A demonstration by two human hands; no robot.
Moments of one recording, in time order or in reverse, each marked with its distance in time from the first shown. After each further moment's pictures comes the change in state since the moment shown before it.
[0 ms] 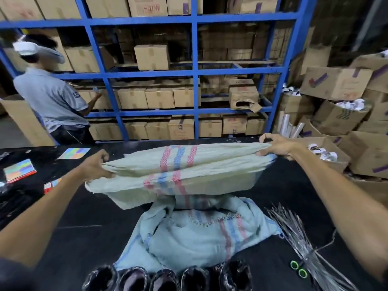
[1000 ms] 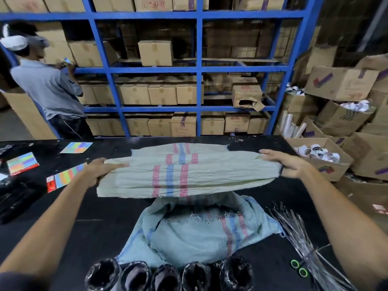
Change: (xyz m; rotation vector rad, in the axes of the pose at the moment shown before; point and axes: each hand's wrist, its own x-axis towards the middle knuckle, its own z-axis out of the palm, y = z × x) left_hand -0.032 0.012 0.017 -0.485 -0.052 -0.347; right_hand -0.021 0.034 0.037 0.728 -0.168 0.217
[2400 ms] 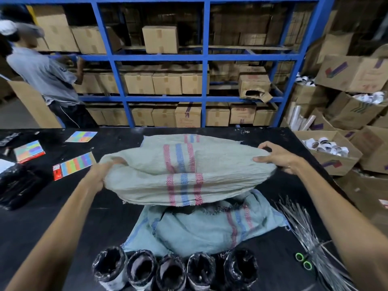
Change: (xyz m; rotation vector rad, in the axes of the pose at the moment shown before) left_hand 0.009 -0.047 0.013 -0.501 0.126 -0.154; right_hand 0.028 0.012 0.029 -0.456 0.100 -0.154
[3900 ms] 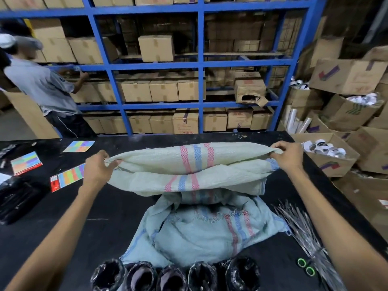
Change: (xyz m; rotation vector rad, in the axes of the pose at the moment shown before) left_hand -0.027 0.034 0.023 0.761 0.339 0.679; right_hand -0.005 0.007 -0.004 -0.196 0.711 -0.173
